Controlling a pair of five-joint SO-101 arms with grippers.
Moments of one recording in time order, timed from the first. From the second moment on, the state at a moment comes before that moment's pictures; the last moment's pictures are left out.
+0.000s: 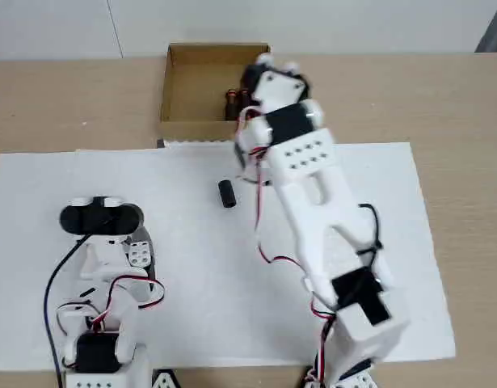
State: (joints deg) left arm -4.1 -103.6 86.5 58.1 4.4; right arm -24.6 8.7 -24.9 95.7 -30.7
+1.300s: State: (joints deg) left arm -20.1 -34.9 40.6 72.7 -3.3; right arm -4.6 -27.6 25.2 87.3 -26.6
